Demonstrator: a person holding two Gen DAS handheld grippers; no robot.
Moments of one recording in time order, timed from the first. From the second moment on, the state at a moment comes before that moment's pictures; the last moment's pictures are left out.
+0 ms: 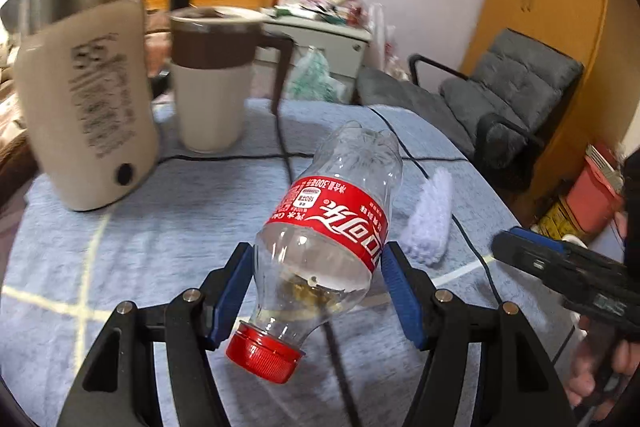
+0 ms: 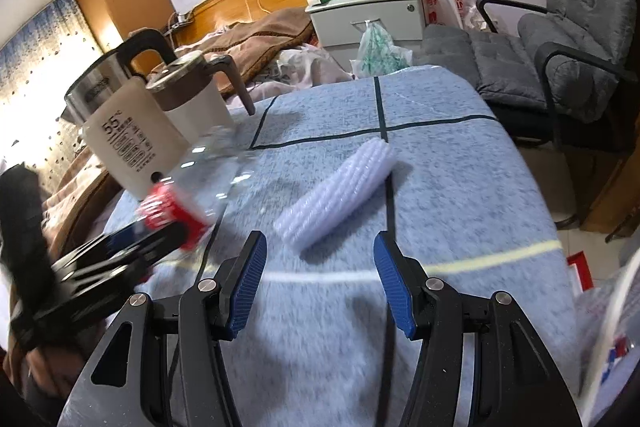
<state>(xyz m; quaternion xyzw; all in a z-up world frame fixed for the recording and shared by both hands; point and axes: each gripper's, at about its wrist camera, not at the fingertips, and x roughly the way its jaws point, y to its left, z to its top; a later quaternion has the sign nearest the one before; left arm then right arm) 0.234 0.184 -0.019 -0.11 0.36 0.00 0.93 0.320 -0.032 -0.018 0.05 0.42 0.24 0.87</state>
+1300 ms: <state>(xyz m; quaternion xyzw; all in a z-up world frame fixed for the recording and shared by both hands) 0.174 0.115 0.001 -0.13 0.34 -0.03 0.93 0.243 -0.109 -0.003 0.05 0.41 0.24 0.88</state>
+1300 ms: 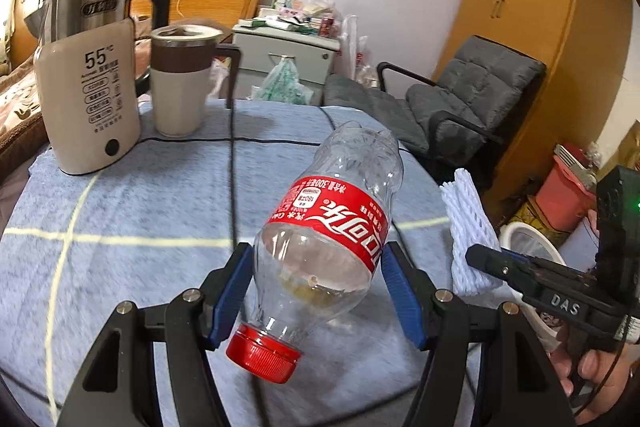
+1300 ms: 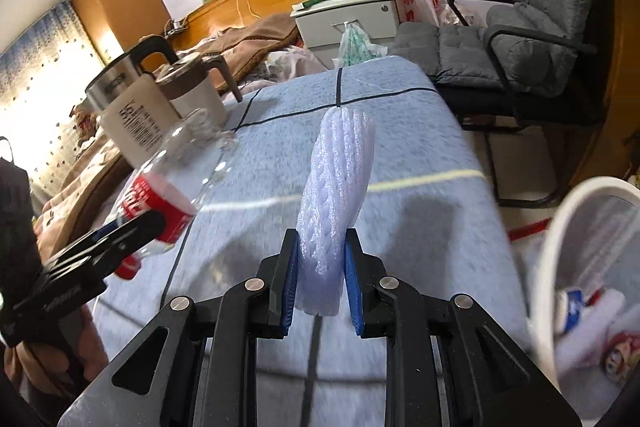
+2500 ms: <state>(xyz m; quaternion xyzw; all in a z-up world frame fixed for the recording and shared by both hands) 0.131 -0.025 0.004 -0.11 0.35 -0.15 0.92 0.148 -0.263 0.004 0.09 0.40 0.15 0.90</state>
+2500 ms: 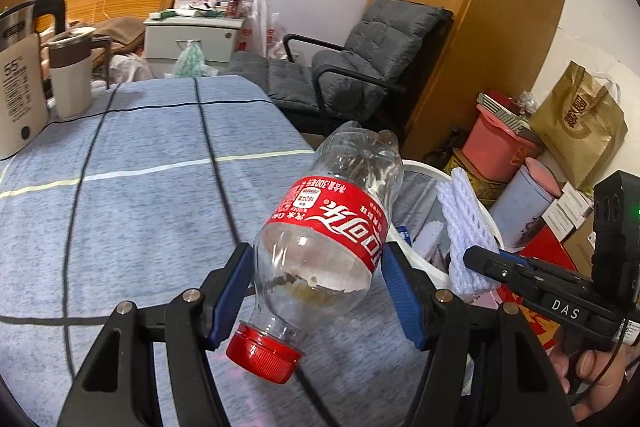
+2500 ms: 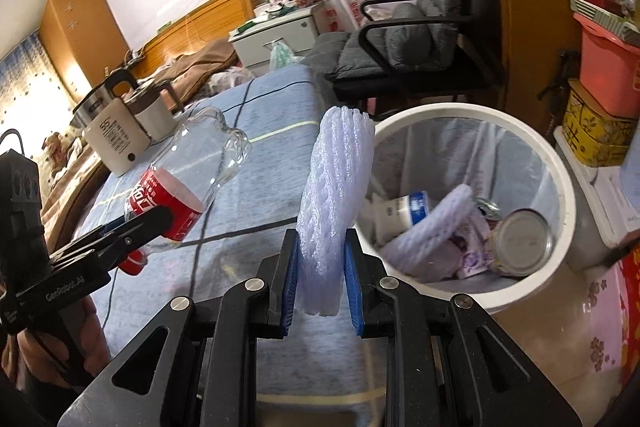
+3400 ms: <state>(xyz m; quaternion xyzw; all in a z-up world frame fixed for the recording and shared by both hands) 0.204 -0.141 -0.010 -0.05 0.39 -0.24 0.89 0.177 -0.340 -0.002 0.10 0.41 0.05 0.91</state>
